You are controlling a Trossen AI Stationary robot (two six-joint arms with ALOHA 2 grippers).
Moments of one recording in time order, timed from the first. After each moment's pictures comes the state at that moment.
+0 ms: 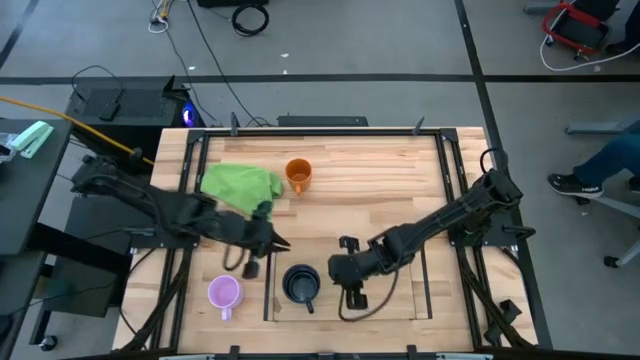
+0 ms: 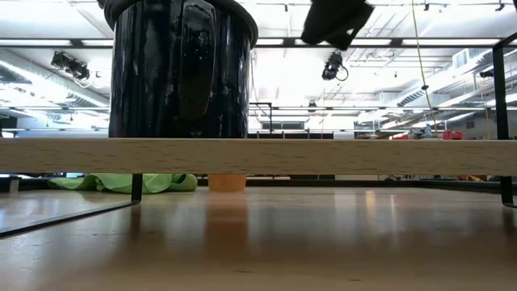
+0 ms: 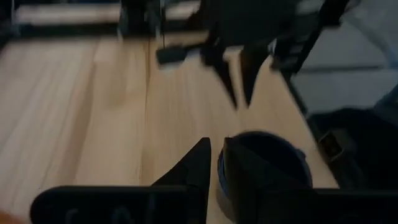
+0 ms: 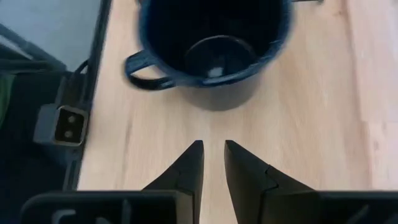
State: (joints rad) left arm -0.39 1.20 1.02 -0.35 -0.22 -0.17; right arm 0.44 1.78 1.39 -0.57 0.09 0.40
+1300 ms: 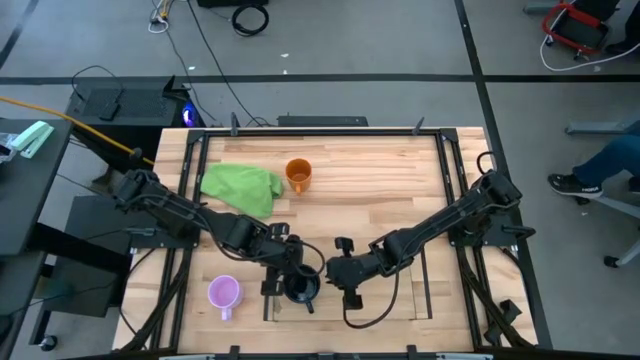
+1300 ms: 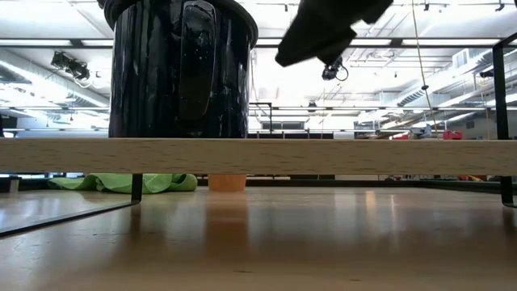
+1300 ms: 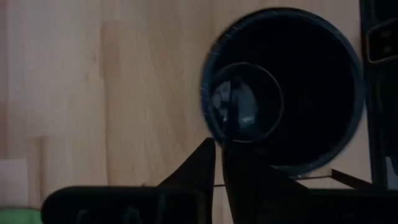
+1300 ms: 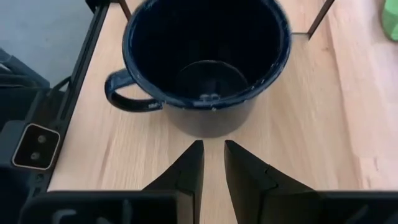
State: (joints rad) left arm -0.39 1.64 1.37 -0.85 -0.08 -0.33; right arm 0.44 1.79 1.27 -0.32 0.18 0.32
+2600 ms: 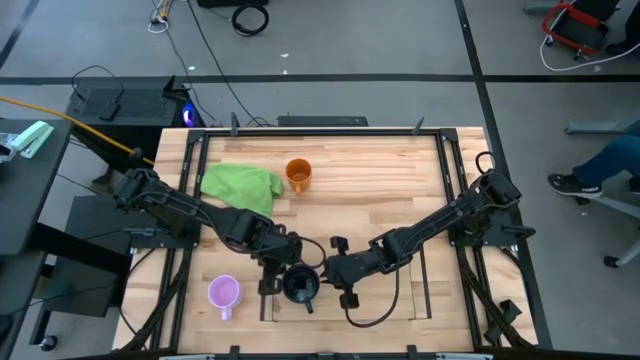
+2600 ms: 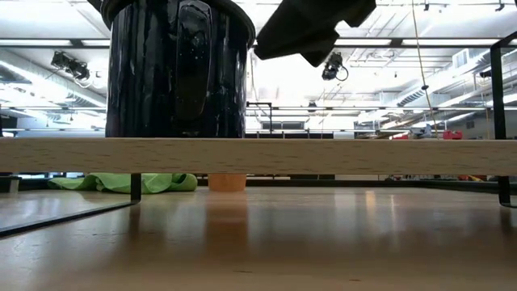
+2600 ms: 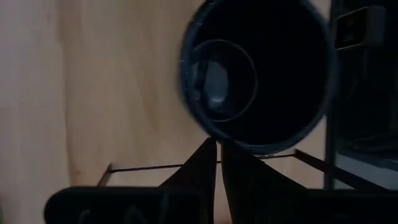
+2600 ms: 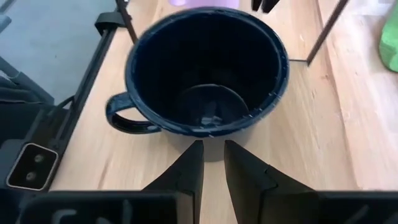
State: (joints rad) left arm -0.35 1.64 1.37 -0.89 0.10 -0.38; right arm 0.43 1.79 1.23 -0.18 0.17 0.26
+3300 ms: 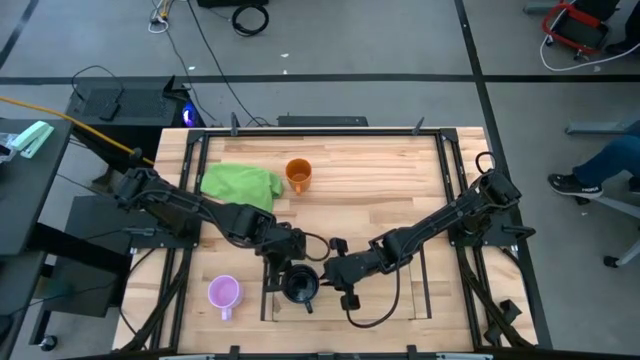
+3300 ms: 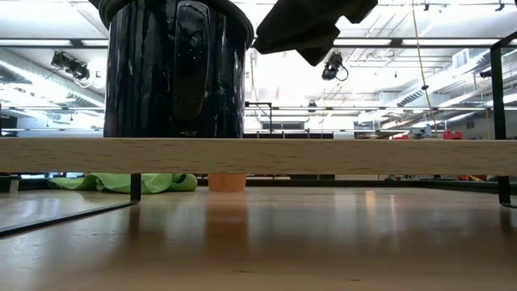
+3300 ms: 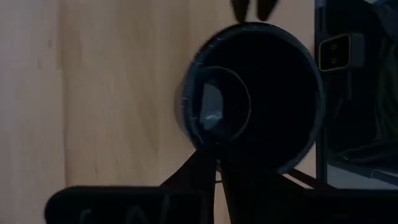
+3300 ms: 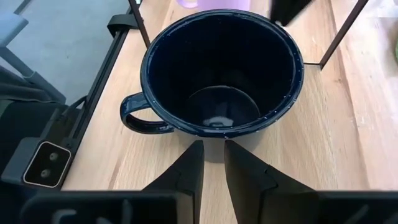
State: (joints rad) left arm -0.31 1.64 1.37 -0.83 0.13 -0.35; right arm 0.43 1.79 1.23 -0.17 0.14 0.25
